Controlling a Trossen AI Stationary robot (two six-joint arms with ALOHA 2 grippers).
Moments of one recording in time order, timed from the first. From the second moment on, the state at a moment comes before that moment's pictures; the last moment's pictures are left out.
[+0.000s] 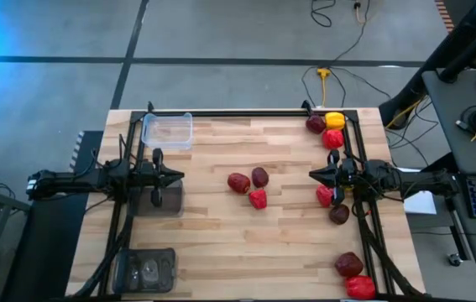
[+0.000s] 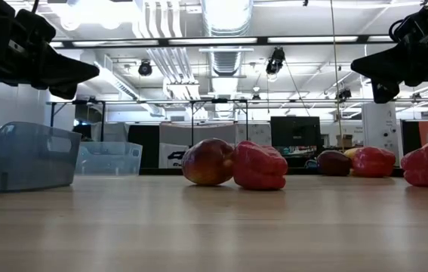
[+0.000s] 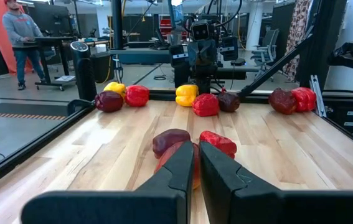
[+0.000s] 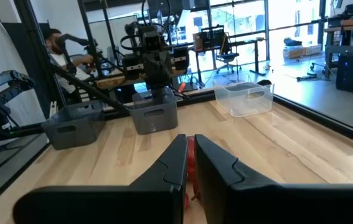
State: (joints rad) left arm 0.03 0.12 0.04 0.07 -0.06 -0.01; right arm 0.00 0.01 0.01 0.03 0.08 0.16
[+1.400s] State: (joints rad) left arm 0.03 0.33 0.13 0.55 -0.17 -0.50; right arm 0.00 0.01 0.01 0.03 0.08 0.16
